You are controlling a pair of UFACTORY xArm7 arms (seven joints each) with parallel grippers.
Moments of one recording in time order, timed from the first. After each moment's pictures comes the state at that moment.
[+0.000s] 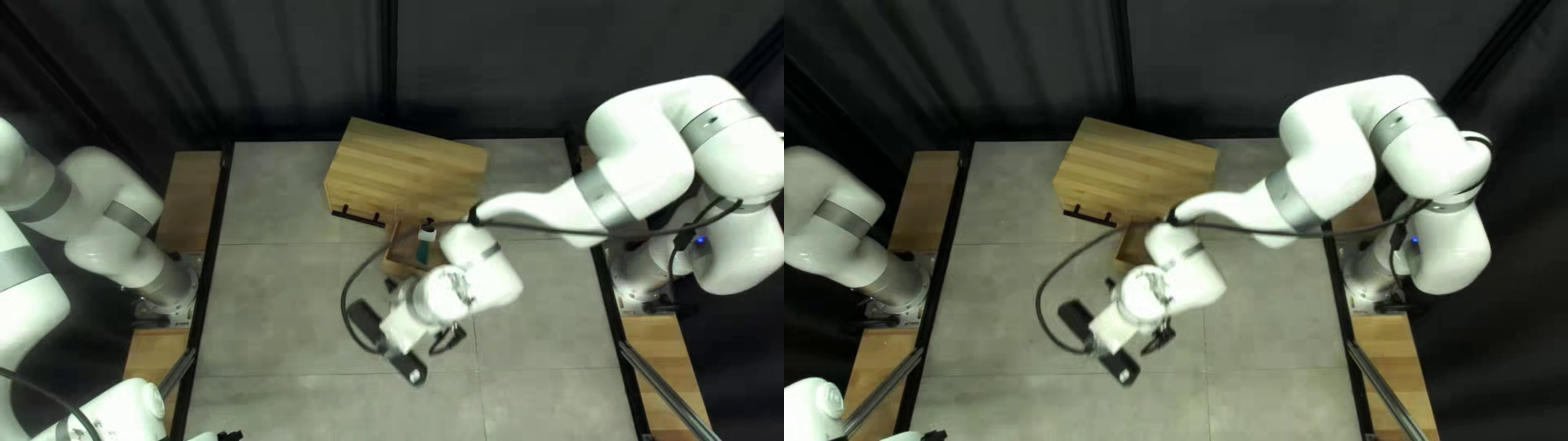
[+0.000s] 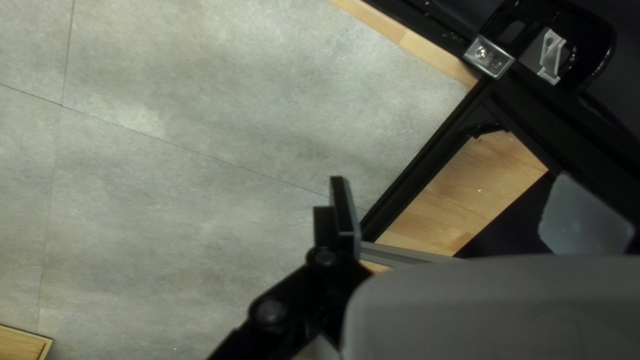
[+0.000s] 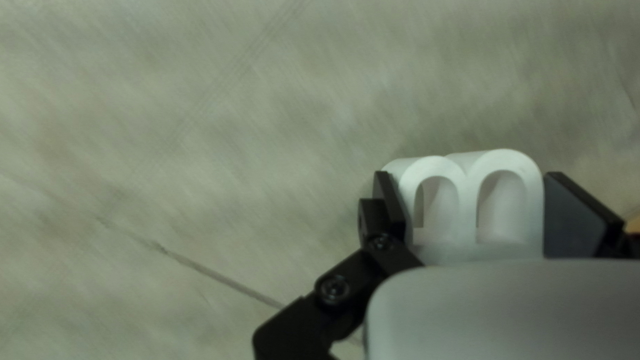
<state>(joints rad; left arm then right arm) -0.41 -0.08 -0.63 0.95 -0.14 1.22 0.12 -0.05 0.28 0.20 1.20 -0.41 0.90 -0.32</state>
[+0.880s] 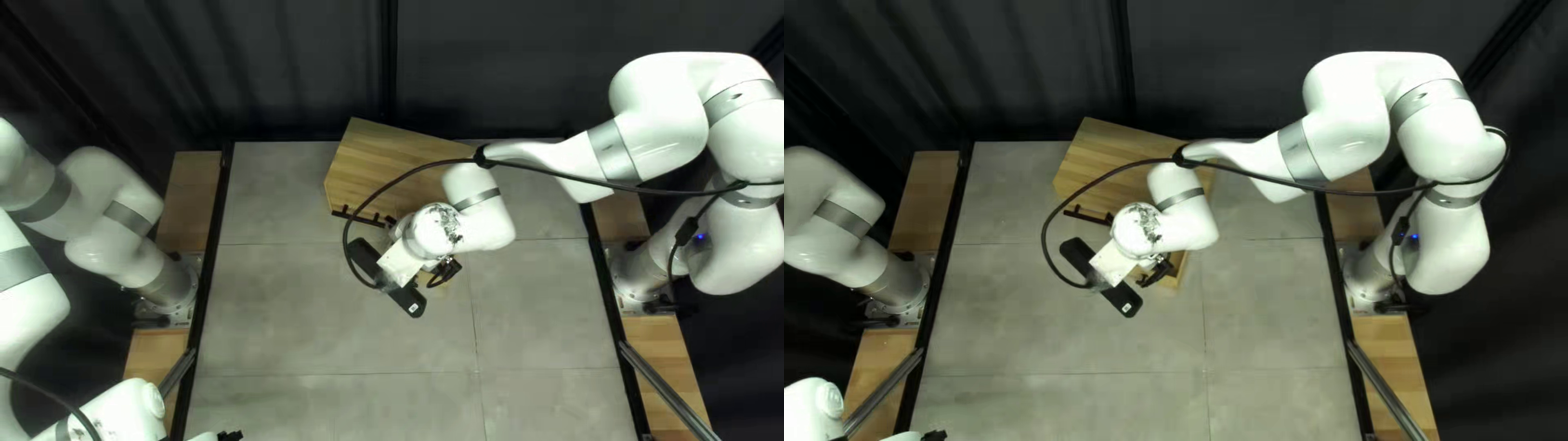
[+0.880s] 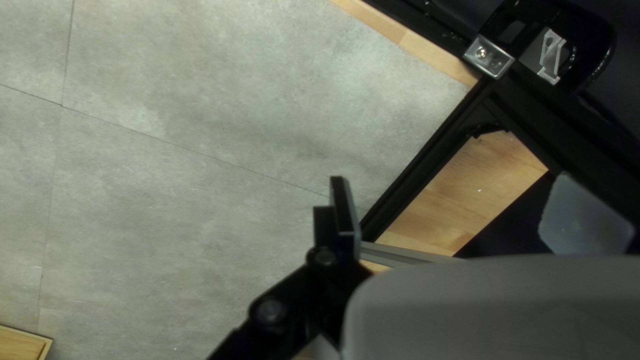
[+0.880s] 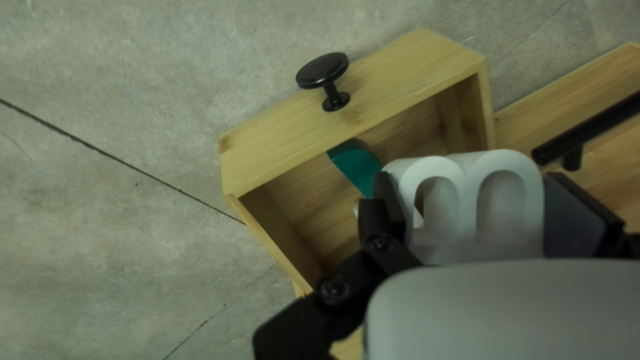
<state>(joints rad) -0.41 -0.08 -0.63 0.95 -0.14 1.22 0.12 -0.12 0.25 0.17 1.12 -0.47 0.84 -0.52</state>
